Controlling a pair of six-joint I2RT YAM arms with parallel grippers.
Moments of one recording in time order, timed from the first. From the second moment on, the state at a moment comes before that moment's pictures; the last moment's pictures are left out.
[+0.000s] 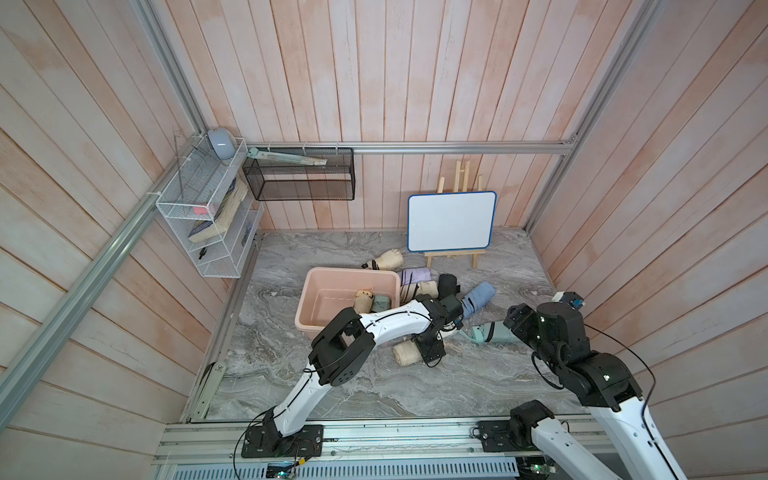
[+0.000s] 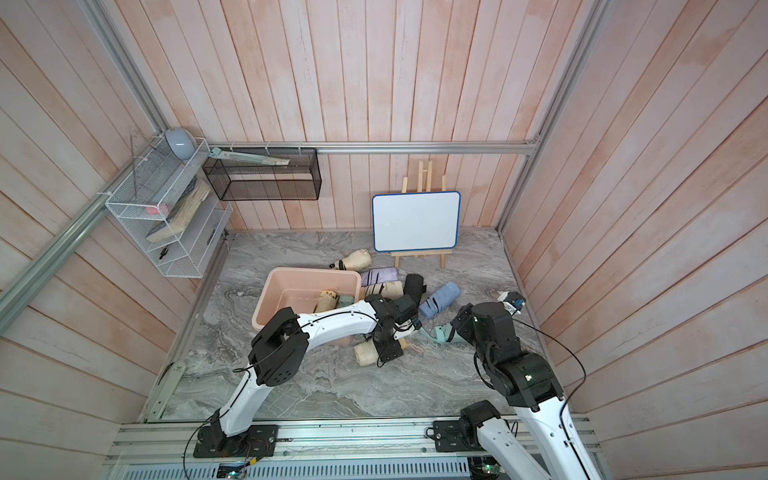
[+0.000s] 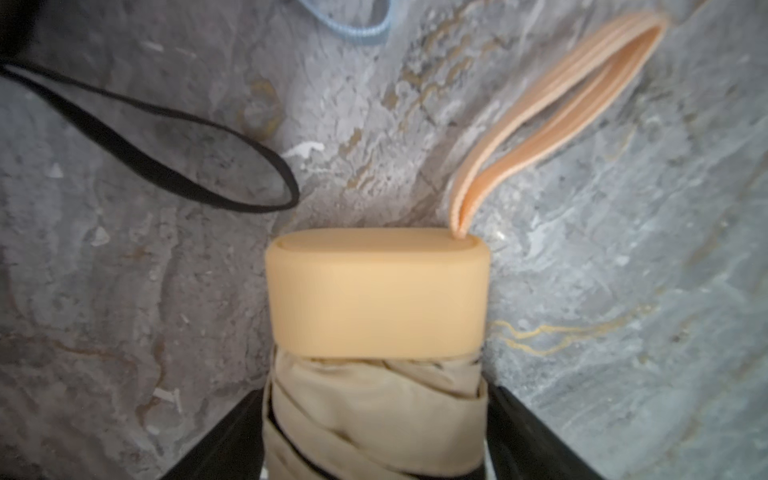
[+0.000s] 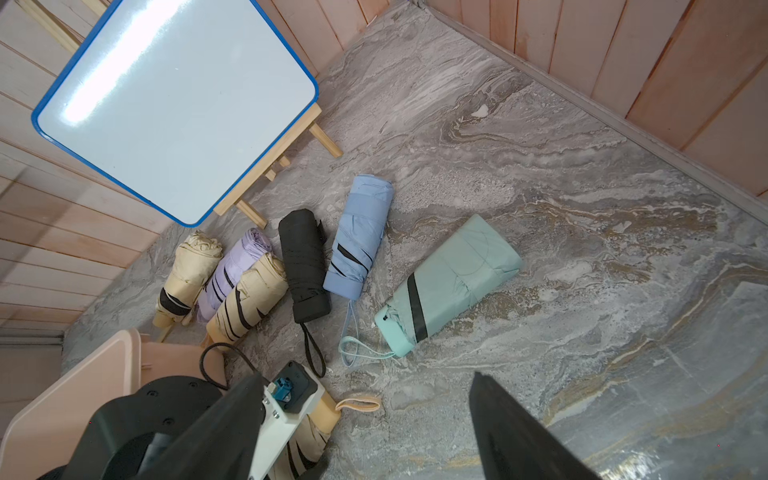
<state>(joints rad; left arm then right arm) -1.02 2.25 1.80 -1.00 0.01 0.21 0.37 0.64 0.92 -0.98 0.36 0.89</state>
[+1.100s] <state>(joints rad) -1.06 1.68 1.55 -0.93 0.05 -0.03 0.37 0.63 0.80 -0.93 0.30 0.93</state>
